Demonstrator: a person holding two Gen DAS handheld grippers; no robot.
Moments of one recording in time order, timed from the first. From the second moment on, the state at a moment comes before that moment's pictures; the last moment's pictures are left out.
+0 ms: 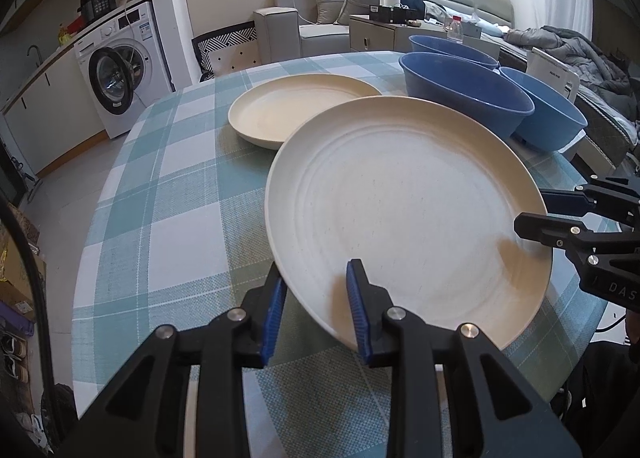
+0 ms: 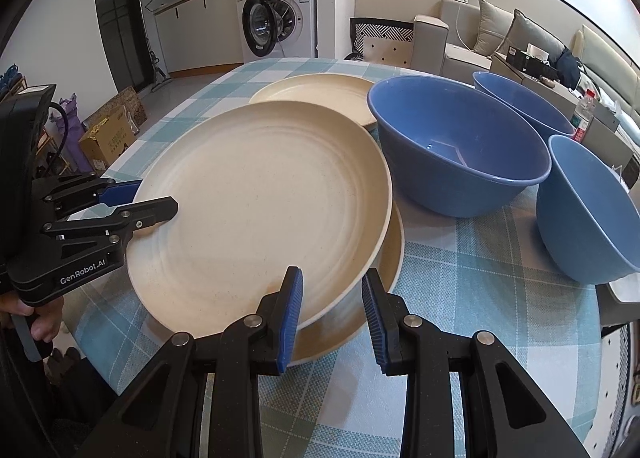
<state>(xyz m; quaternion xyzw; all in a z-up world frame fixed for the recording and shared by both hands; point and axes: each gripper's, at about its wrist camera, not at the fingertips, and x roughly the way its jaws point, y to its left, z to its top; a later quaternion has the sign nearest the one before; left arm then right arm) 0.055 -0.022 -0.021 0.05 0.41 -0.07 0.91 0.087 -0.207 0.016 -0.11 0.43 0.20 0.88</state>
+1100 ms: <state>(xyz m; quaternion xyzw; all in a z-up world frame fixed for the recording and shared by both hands) 0.054 -0.043 -0.030 0.09 0.43 -0.07 0.90 0.084 -0.204 0.006 -0.16 0.43 0.17 0.87</state>
